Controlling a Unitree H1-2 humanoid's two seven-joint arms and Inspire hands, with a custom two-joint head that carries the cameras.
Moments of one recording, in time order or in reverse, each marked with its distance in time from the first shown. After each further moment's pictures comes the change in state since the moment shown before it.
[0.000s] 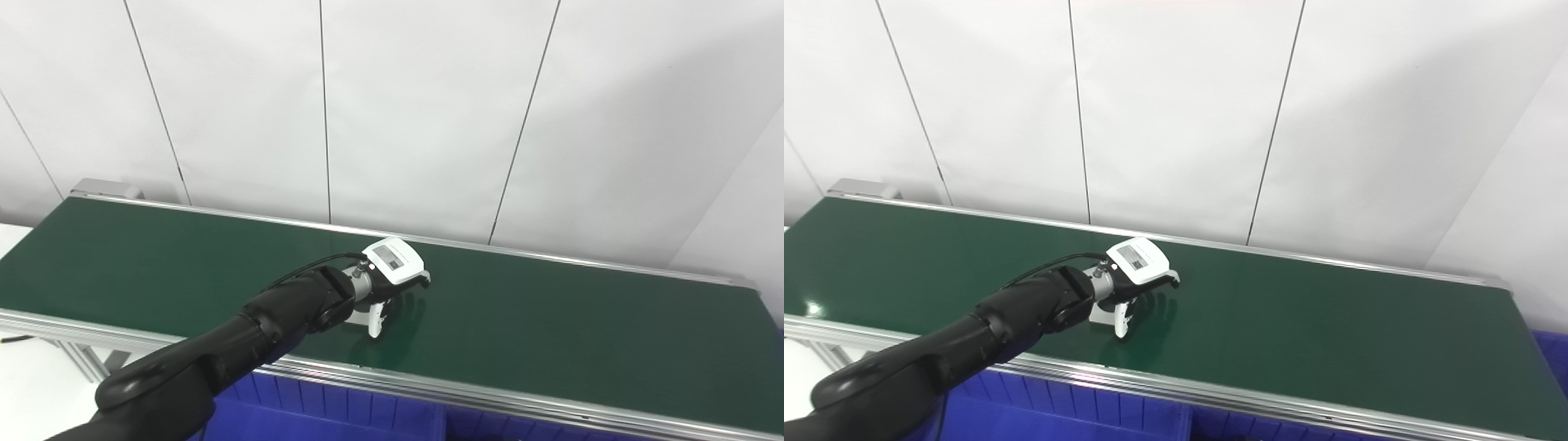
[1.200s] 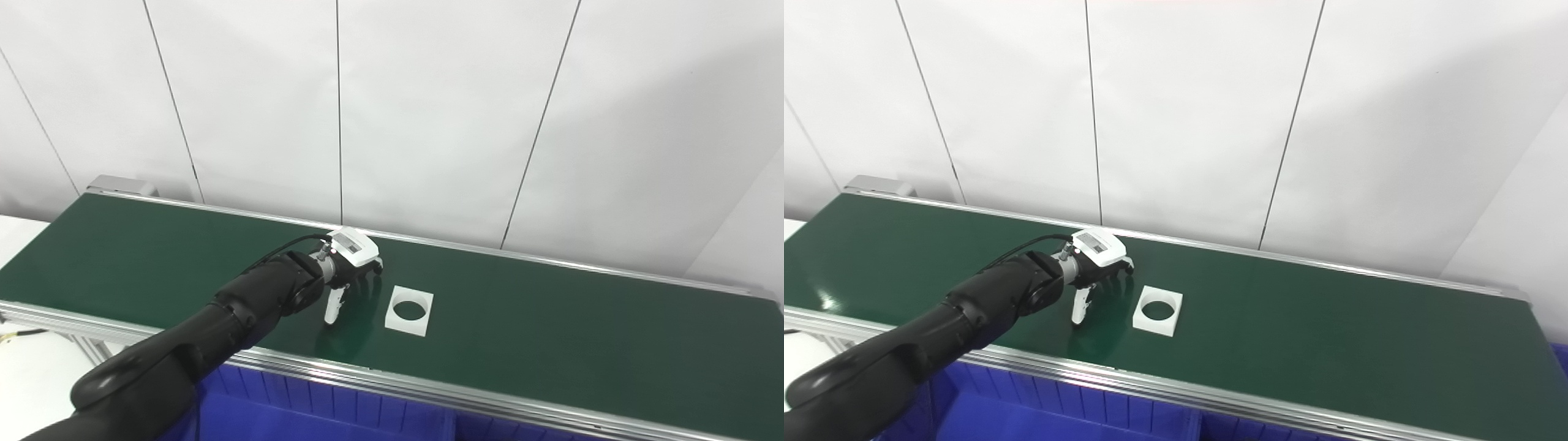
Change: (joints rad) left arm 0.008 0.042 0.127 0.039 -0.043 0.073 -0.124; right arm 0.009 0.006 -0.015 -0.011 -0.003 0.000 0.028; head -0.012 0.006
